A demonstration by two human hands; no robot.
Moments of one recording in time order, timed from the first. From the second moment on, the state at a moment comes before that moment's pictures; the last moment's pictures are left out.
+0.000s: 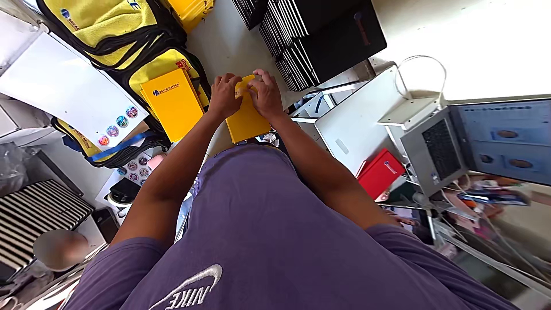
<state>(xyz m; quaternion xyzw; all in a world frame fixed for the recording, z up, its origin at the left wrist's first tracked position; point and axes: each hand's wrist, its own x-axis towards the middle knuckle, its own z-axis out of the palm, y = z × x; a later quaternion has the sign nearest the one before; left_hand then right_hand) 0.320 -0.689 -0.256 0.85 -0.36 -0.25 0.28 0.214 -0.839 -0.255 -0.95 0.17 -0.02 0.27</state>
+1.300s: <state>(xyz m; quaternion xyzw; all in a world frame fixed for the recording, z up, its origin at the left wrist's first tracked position) 0.300 -0.638 -0.250 0.81 -0.05 -0.31 0.50 0.185 -0.848 -0.279 -0.82 0.35 0.02 0.45</state>
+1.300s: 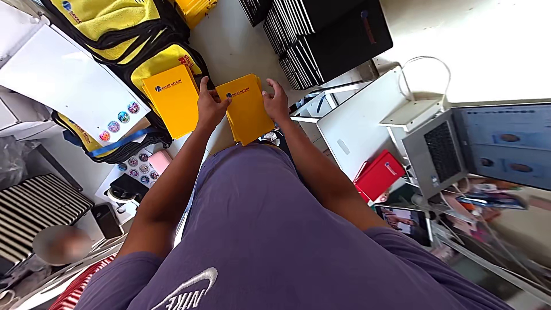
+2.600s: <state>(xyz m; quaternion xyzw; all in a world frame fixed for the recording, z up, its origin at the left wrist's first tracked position) 0.333 -0.613 -0.218 0.88 -0.27 -0.20 0.33 0.224 -0.840 -0.256 -0.91 0.25 0.12 0.31</state>
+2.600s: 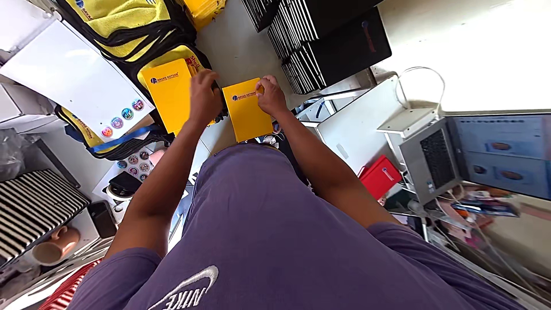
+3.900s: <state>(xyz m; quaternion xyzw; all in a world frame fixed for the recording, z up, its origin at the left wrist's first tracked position) 0.312 -0.646 -0.264 0.87 -0.20 -0.32 0.31 0.188 -0.849 -0.262 -0.84 0.29 -0.01 0.47</state>
